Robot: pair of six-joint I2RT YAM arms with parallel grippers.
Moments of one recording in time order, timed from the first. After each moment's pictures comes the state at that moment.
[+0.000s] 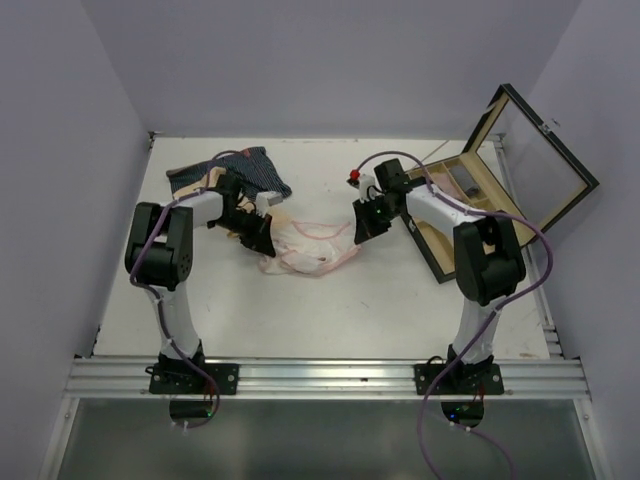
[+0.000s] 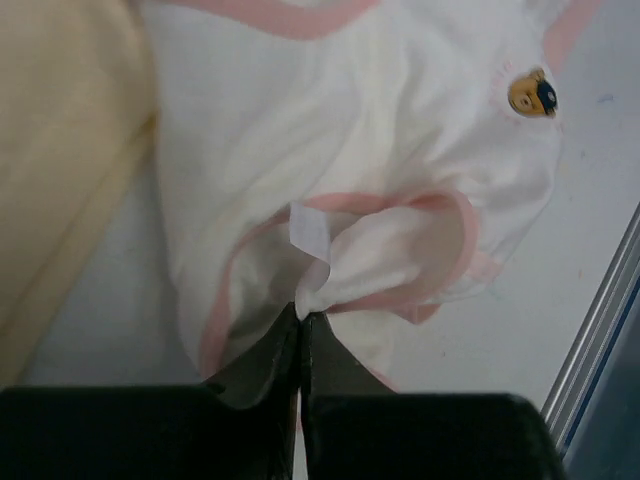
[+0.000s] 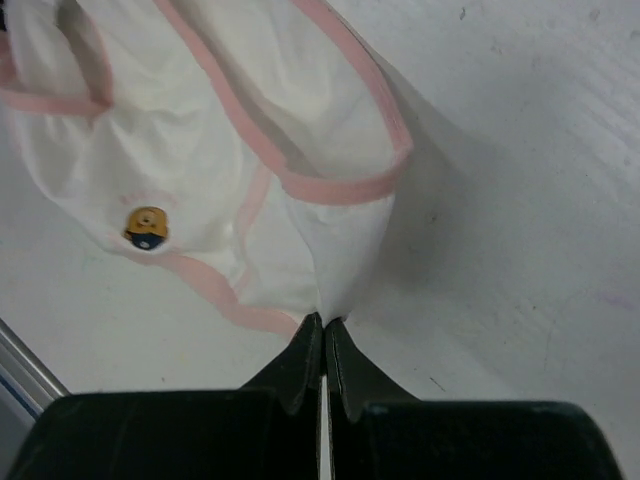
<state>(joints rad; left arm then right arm) -0.17 1.98 1.23 -0.65 0.78 0.52 0.38 1.89 1.37 -0.61 -0.48 -0.06</state>
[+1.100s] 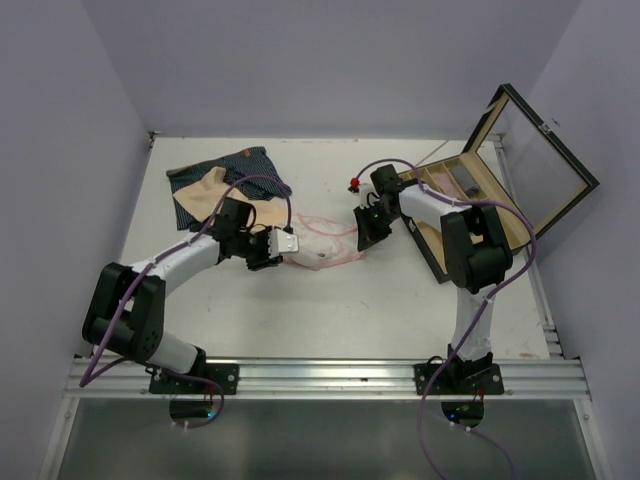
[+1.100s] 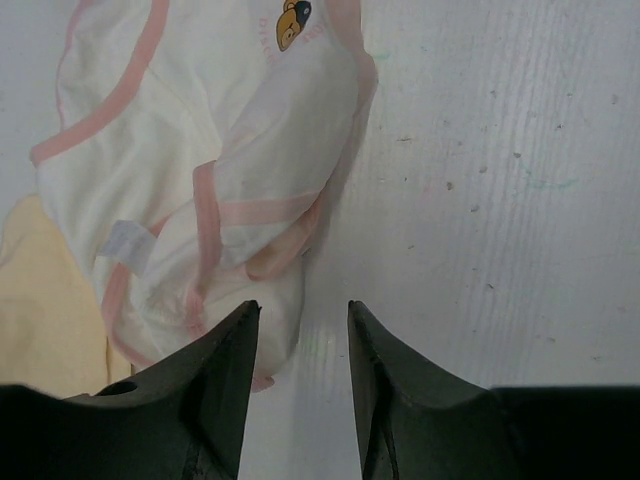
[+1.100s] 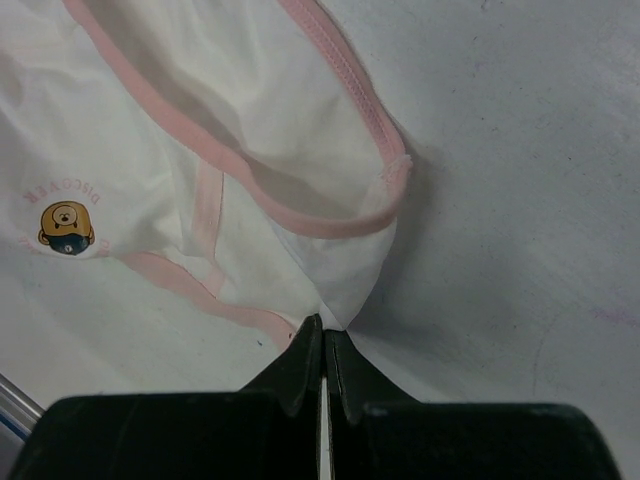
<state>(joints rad) -0.34 1.48 0.83 -0.39 0.58 1.01 0.36 2.02 1.40 -0.65 -0.41 -0.02</state>
